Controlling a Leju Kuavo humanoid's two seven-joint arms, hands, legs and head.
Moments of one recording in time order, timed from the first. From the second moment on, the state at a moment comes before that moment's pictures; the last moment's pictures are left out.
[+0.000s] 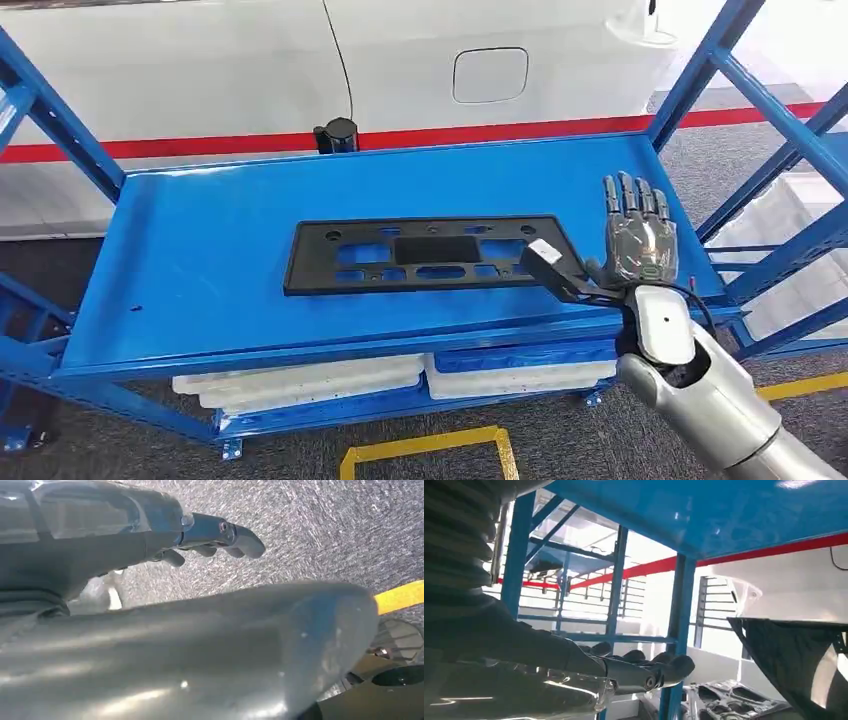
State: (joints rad) left arm -0.13 0.06 -1.06 -0.23 0.54 0.16 0.27; right arm -0.28 -0.61 0.41 -1.62 1.13 -0.05 0.67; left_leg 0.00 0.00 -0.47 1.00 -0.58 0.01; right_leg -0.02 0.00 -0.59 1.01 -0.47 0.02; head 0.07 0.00
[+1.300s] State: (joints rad) left arm -0.12 0.01 -1.06 -0.23 0.55 0.14 0.26; right arm -0.11 -0.61 0.44 -1.70 0.65 -0.30 0.55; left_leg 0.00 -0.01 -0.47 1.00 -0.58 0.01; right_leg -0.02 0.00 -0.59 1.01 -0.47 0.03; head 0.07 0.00
